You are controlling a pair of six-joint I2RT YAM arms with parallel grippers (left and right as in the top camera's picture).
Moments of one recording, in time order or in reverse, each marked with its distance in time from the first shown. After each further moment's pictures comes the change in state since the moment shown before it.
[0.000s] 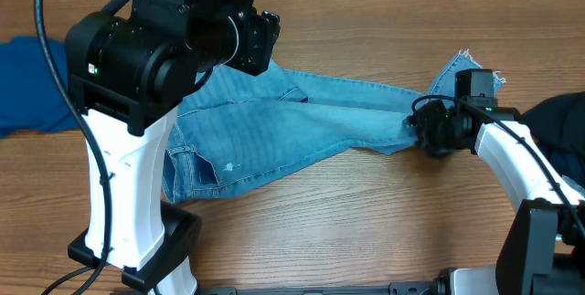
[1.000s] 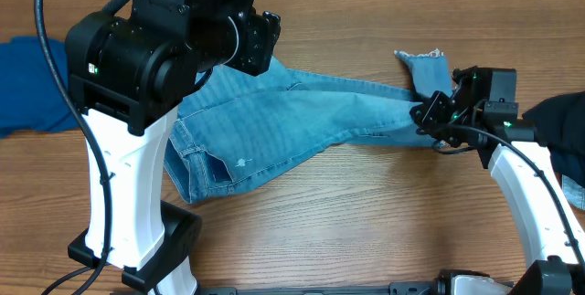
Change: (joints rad) left arm 0.000 0.000 0.000 -0.001 0.000 0.000; right arm -0.008 -0.200 -0.006 0.003 -0.082 -0.445
